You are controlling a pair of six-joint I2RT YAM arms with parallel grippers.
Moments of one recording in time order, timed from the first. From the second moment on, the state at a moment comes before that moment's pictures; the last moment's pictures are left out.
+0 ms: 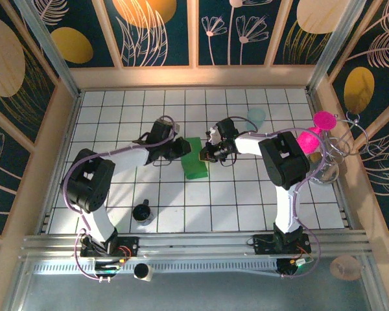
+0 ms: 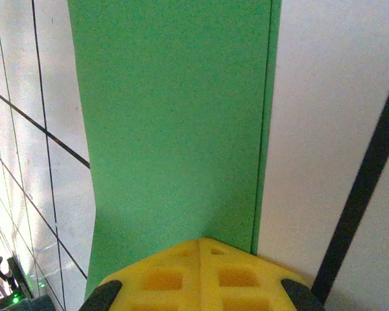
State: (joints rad) left arm -0.53 1.77 0.99 -0.01 0.41 -0.84; right arm 0.48 2.05 1.16 -0.22 -0.63 0.47
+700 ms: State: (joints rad) left arm -0.58 1.87 0.92 -0.01 0.44 -0.87; right arm 0.48 2.05 1.16 -0.21 -0.63 0.47
